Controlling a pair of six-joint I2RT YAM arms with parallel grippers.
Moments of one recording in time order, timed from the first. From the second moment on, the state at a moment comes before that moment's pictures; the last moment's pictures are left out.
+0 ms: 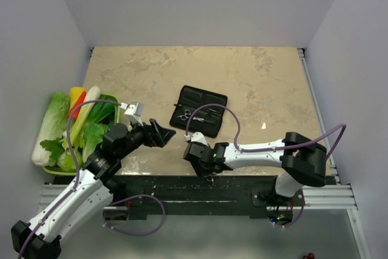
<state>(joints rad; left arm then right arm) -0.56 0.54 0.42 -0.14 0.15 -0.62 1.27 1.60 0.87 -0.50 0.25 0.70</state>
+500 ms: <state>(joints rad) -0.56 0.52 0.42 -0.15 0.15 -0.62 1.29 1.63 0.91 -0.55 0.30 0.74</state>
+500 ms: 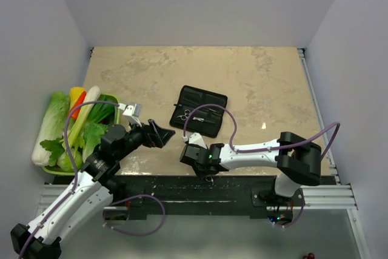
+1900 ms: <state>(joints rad) -0.56 0.72 0.56 -0.20 0.33 -0.62 1.29 1.43 1.12 -0.94 0.41 0.49</state>
